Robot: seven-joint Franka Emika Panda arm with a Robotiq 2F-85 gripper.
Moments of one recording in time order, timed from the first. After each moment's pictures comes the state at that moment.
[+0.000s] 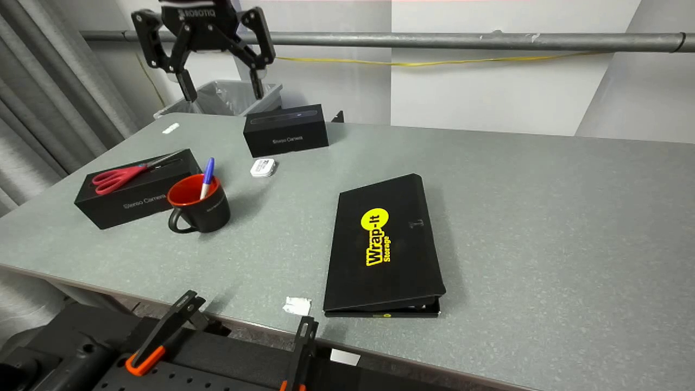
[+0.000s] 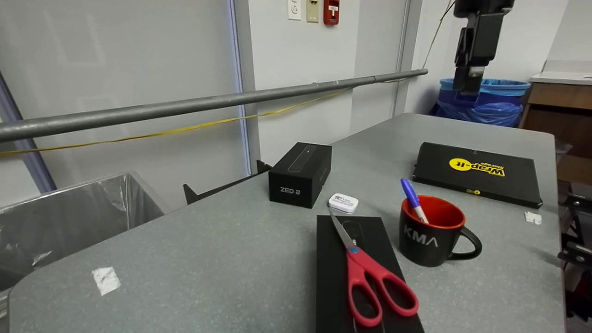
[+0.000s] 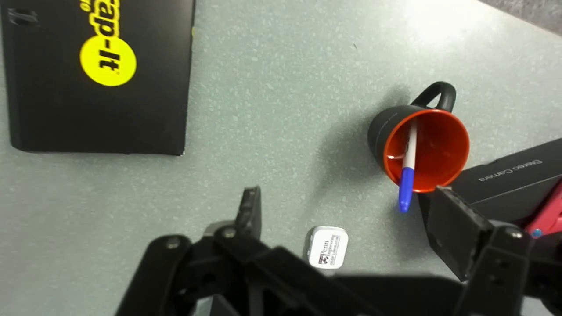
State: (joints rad) arm 0.10 -0.23 0.00 -2.51 0.05 2.24 -0.25
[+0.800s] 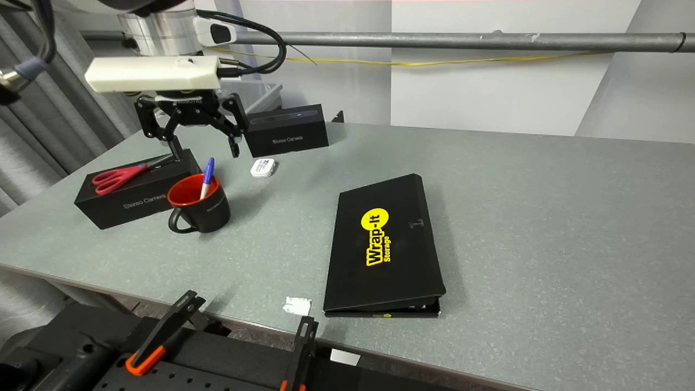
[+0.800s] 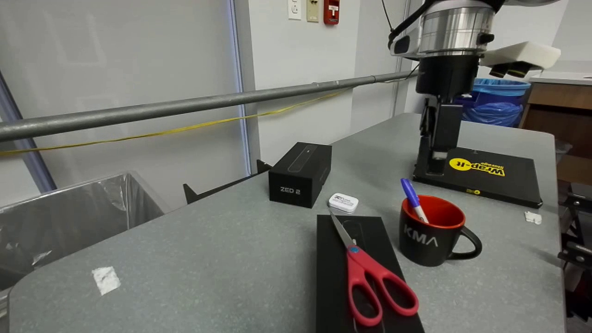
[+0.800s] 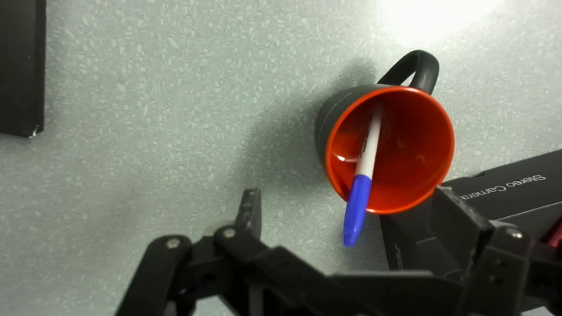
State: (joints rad) arm 0.15 0.06 0.14 -2.51 0.15 2.53 -0.25
